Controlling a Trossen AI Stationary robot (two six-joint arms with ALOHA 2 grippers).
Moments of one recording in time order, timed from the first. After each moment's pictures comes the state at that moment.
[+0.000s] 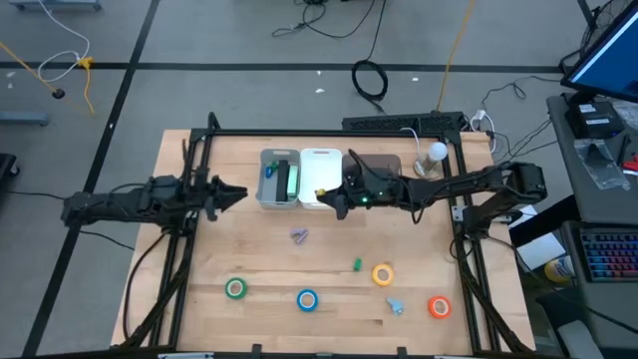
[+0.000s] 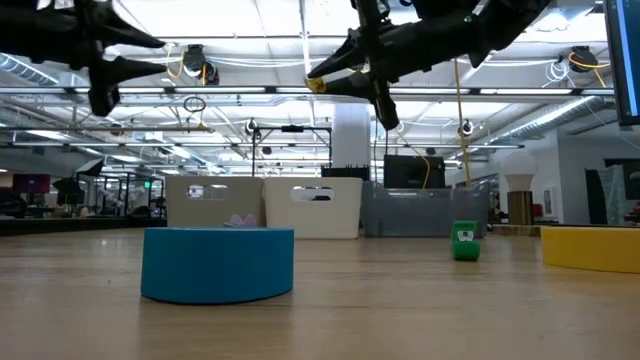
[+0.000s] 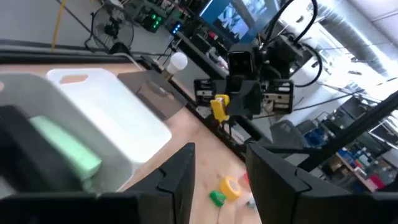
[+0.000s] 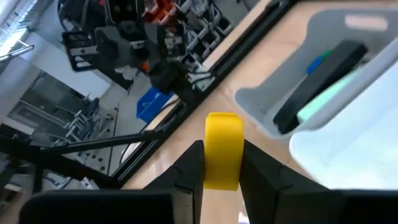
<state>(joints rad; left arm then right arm) 0.02 0.26 0.27 -0.05 -0.17 -0.72 -0.07 1.53 0.86 0.41 0.02 0.80</state>
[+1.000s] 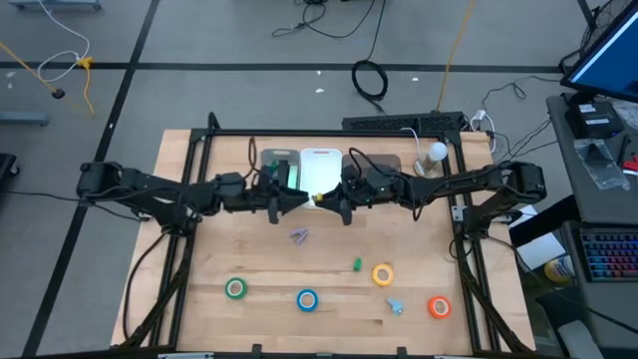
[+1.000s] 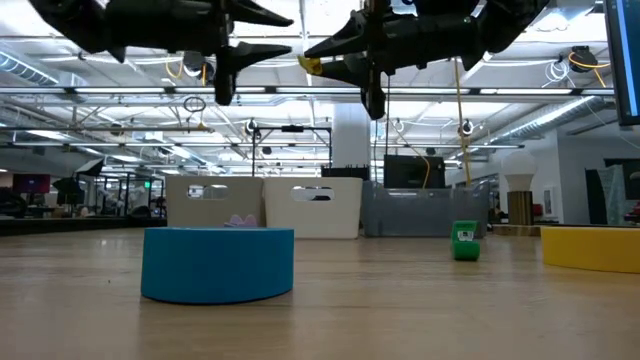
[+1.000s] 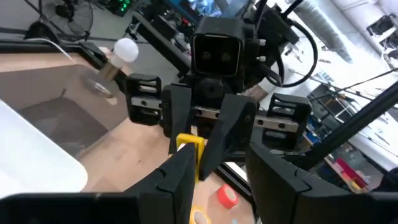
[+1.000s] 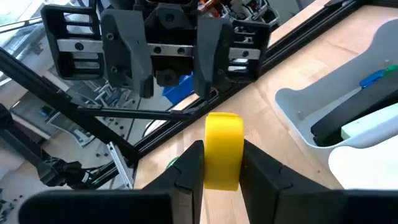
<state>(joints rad) 0.03 1.26 0.57 0.71 -0.04 -0.73 -0.10 1.53 0.86 0.48 -0.17 0.64</state>
